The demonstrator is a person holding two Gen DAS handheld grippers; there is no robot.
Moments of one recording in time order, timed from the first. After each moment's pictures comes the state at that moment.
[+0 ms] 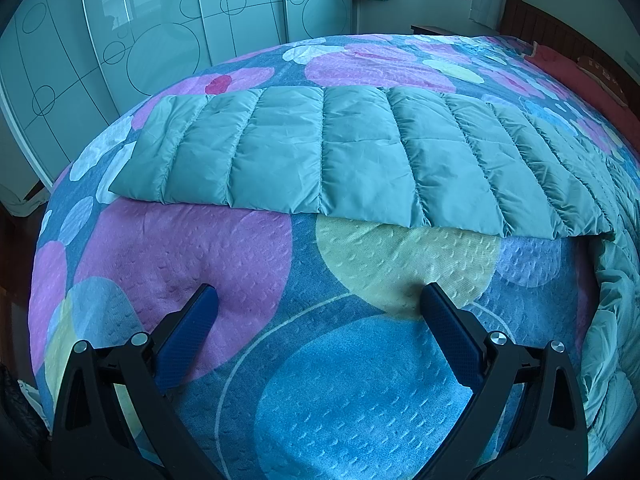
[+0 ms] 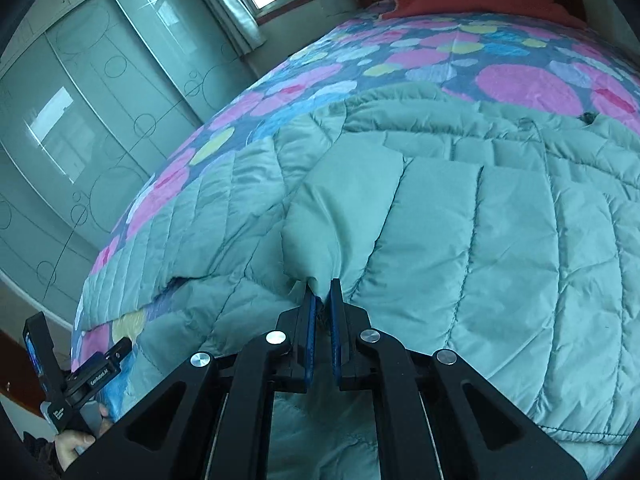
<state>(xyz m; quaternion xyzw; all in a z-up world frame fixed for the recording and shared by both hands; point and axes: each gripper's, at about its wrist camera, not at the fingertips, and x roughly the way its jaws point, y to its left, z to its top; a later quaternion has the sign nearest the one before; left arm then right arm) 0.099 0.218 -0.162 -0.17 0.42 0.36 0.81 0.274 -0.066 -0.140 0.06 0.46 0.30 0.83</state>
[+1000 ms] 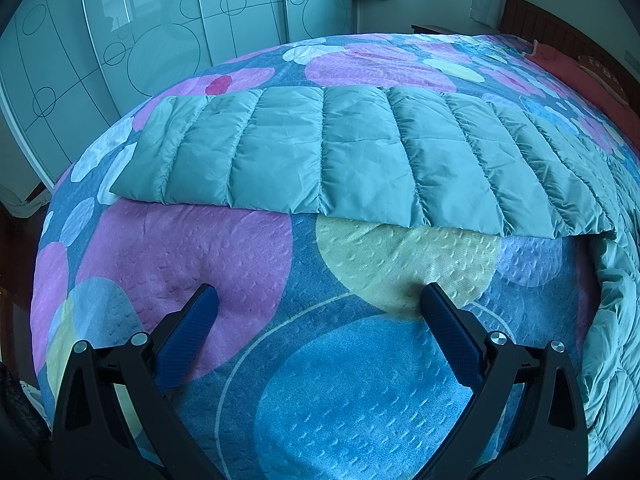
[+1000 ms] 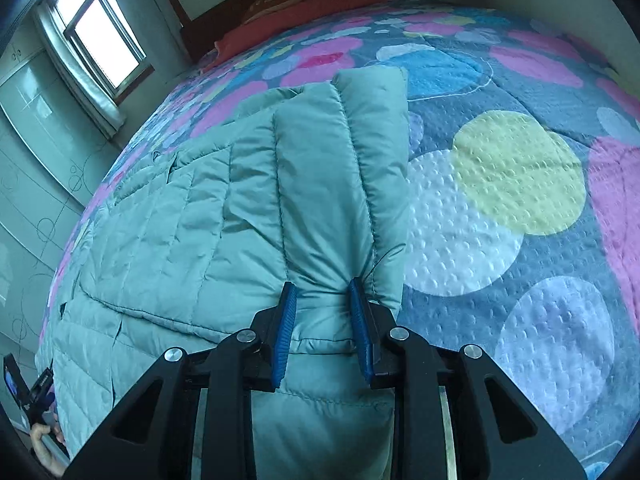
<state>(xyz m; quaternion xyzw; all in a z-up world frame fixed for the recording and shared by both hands) 0.099 0.218 -0.162 -0.17 0.42 0.36 0.81 0.223 -0.334 -0.161 0.16 0.45 0.06 0.88</state>
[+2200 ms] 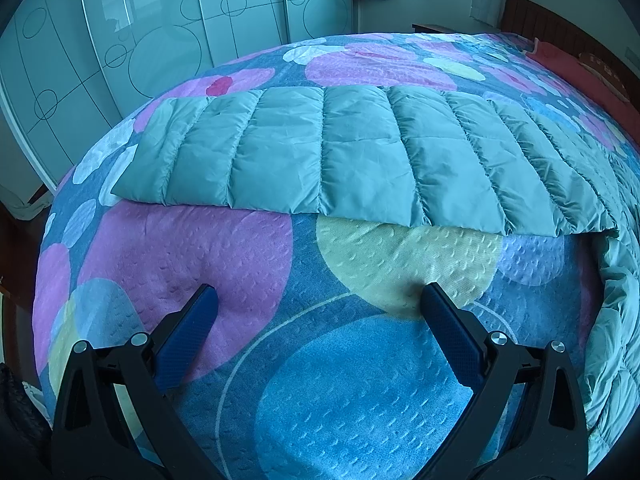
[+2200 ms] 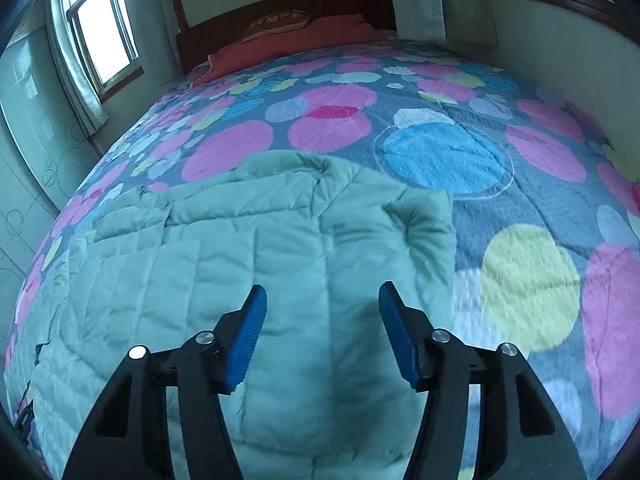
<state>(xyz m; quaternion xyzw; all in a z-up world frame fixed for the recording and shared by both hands) 0.096 0.223 -0.164 -0.17 0.42 0.37 0.81 0.254 -0.294 -0.117 0.10 0.41 0.01 0.91</state>
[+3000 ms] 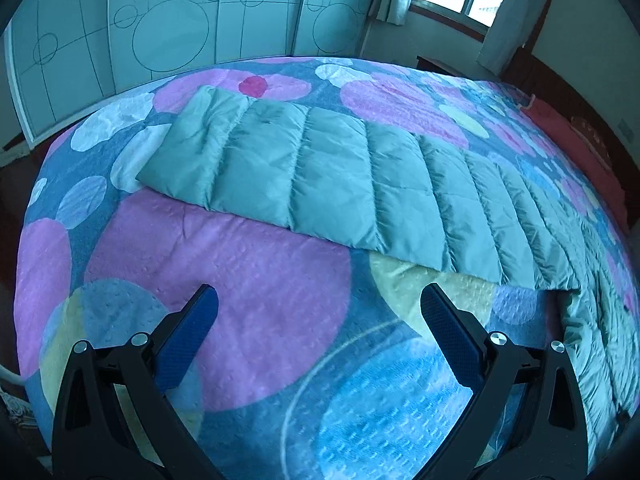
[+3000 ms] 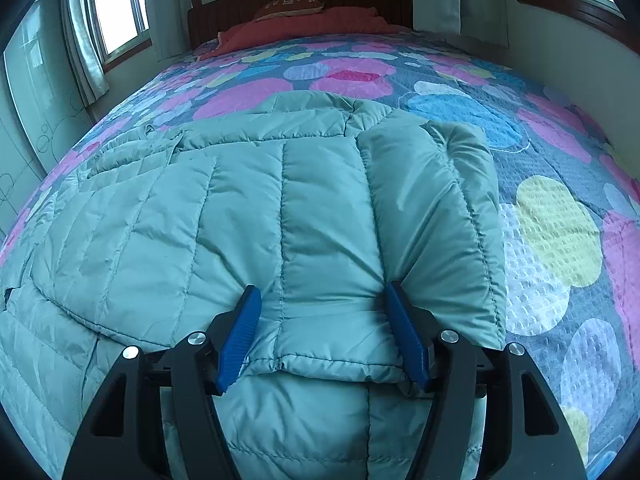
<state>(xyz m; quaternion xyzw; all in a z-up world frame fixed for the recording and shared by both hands) 0.053 0.263 -0.148 -0.27 0.35 0.34 0.83 0.239 -0.258 -0.162 0.05 0.42 0.00 0.91</state>
